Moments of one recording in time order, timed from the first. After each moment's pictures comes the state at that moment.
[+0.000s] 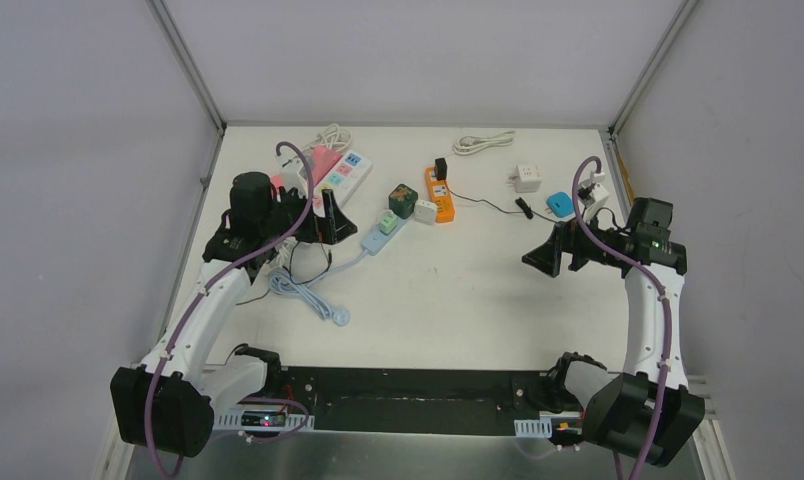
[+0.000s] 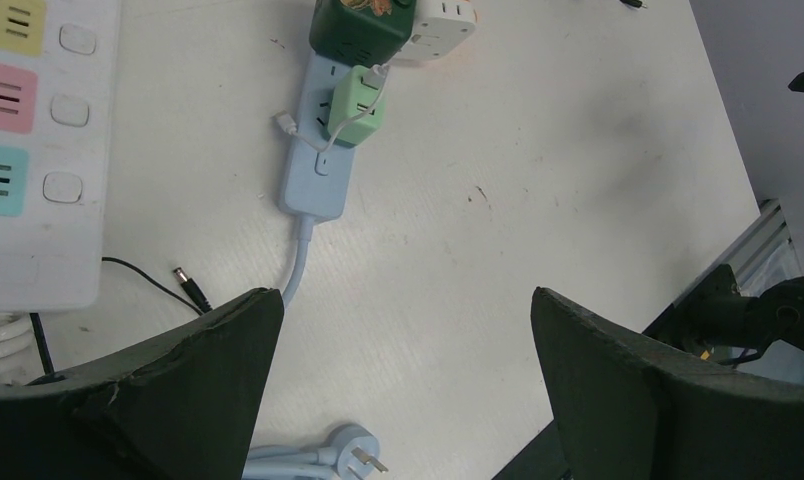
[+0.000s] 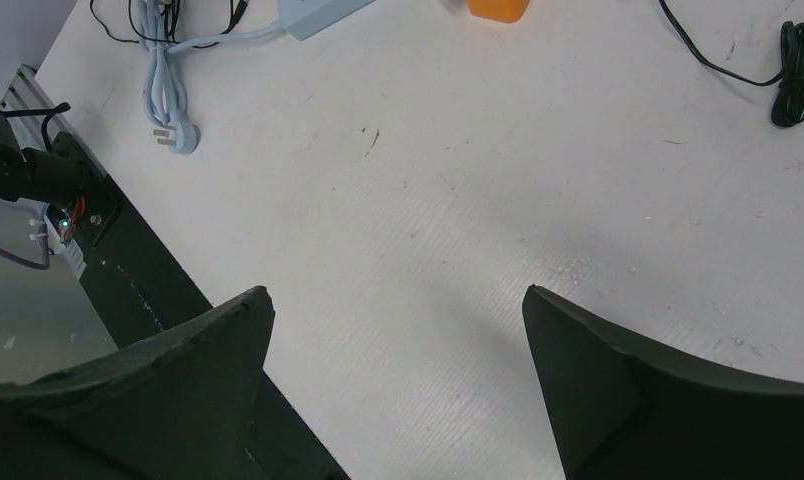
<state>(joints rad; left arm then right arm) -0.17 1.03 0.85 -0.23 0.59 -0.31 -0.30 1.04 0.95 -0.94 -1.01 -0.50</state>
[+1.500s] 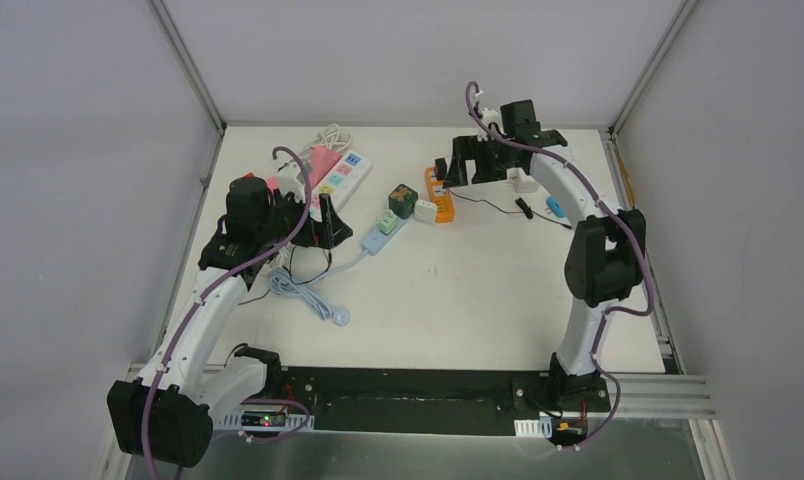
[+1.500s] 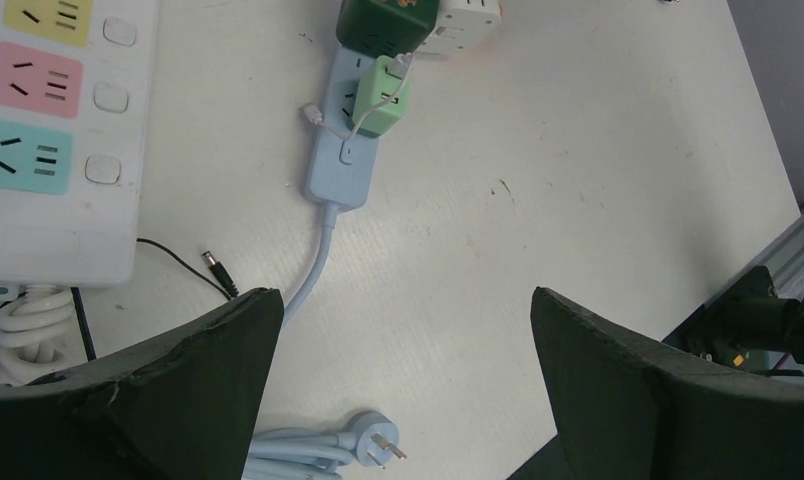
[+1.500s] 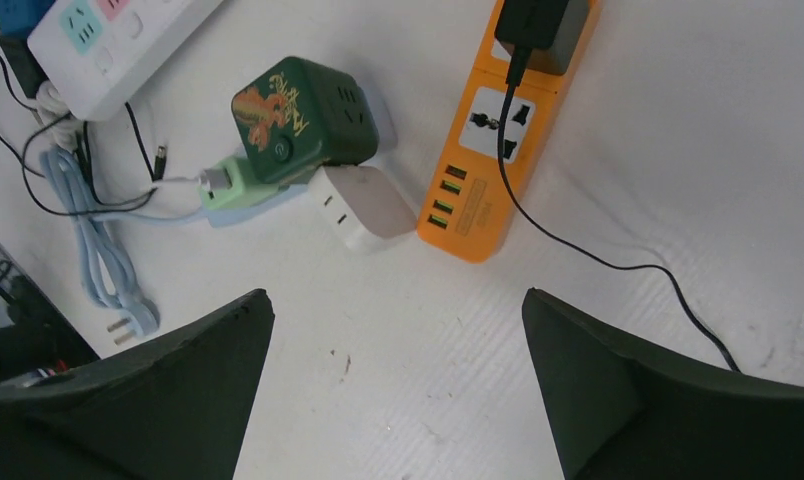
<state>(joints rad) -0.17 0.97 0.84 -0.27 0.54 -0.26 0.27 1.89 1.68 -0.70 -0.52 -0.01</state>
